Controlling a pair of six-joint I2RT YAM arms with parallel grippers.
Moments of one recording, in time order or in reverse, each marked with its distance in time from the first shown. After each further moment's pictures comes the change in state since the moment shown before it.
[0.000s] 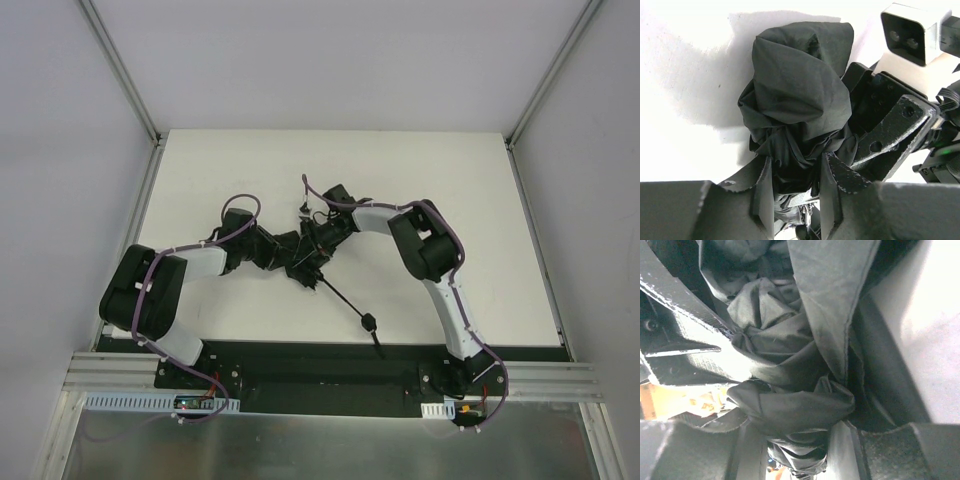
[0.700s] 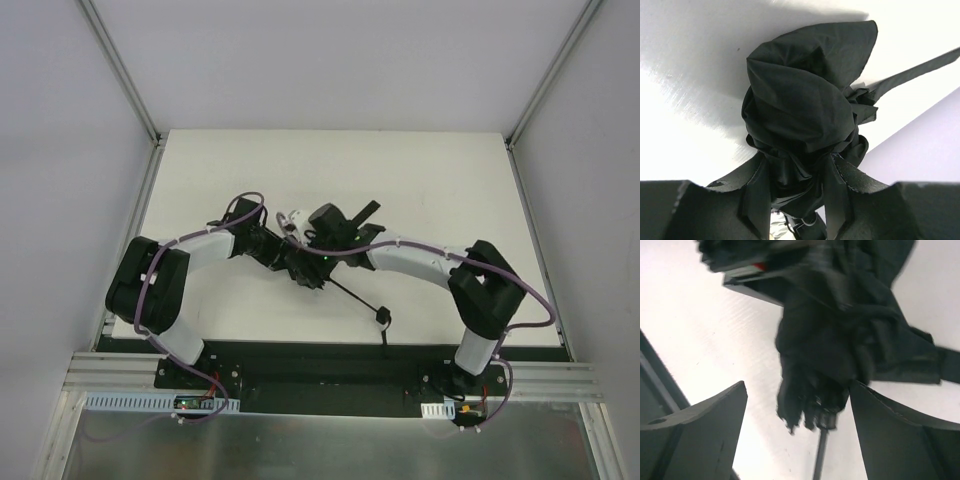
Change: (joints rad) left arm -0.040 0.041 0.174 -0.351 -0.048 -0.067; right arm 0.221 -0.615 -0.366 -0.006 0.905 -0.532
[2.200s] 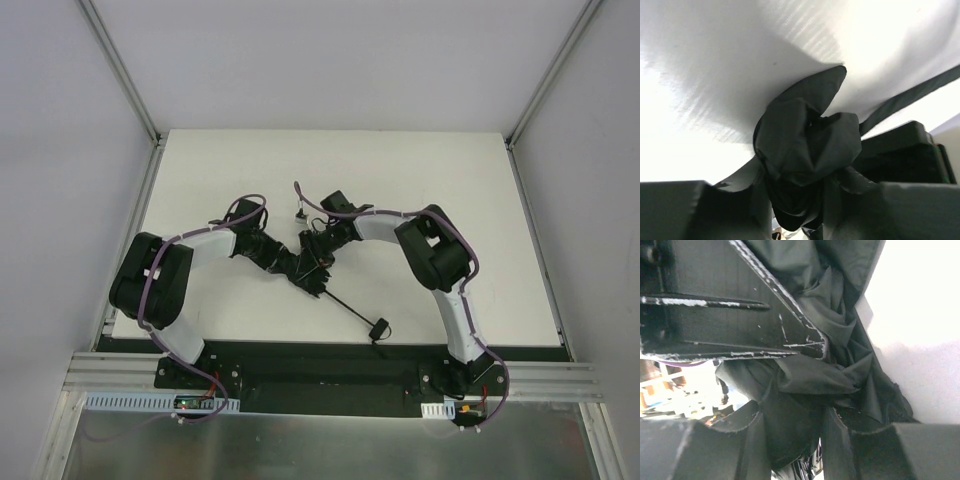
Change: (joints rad) left arm -0.003 0.041 0.036 -0.075 -0.014 0.064; right arm -0.171 0.452 0.203 0.029 -0.726 0.272
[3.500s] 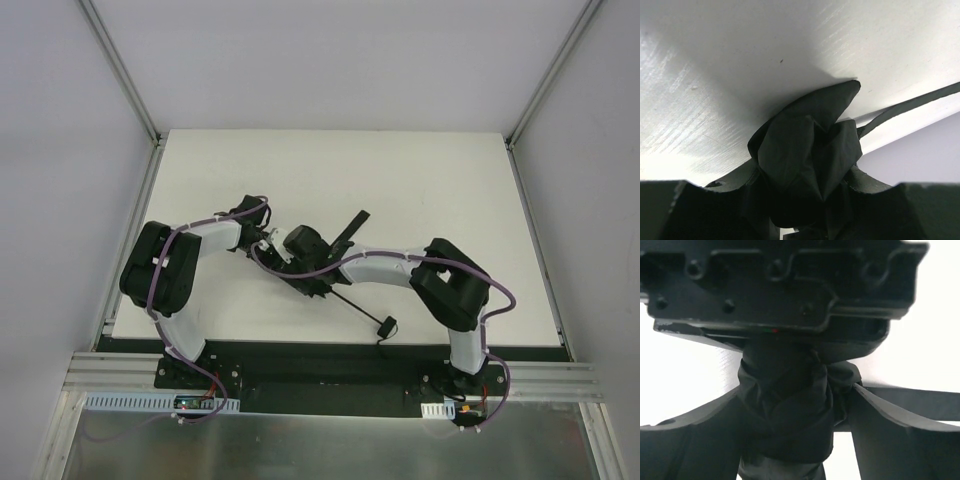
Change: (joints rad) left arm 0.010 0.097 0.087 -0.118 0.086 -0.048; right arm 0.346 -0.282 -0.188 0.095 1.079 -0.431
